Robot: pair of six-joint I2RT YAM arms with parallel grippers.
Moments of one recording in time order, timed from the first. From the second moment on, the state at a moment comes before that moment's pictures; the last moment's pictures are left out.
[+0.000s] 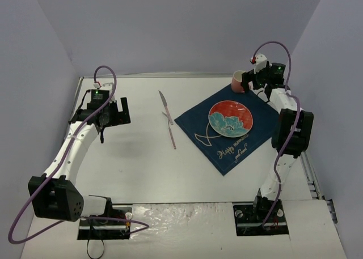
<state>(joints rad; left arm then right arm) -0.12 1.31 1.18 -0.70 -0.03 -0.25 -0.15 2.10 1.62 0.00 -0.49 -0.43</state>
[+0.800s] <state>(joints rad) -0.09 1.21 1.18 -0.70 -0.03 -0.28 0.76 1.81 1.20 0.12 0.19 0.06</state>
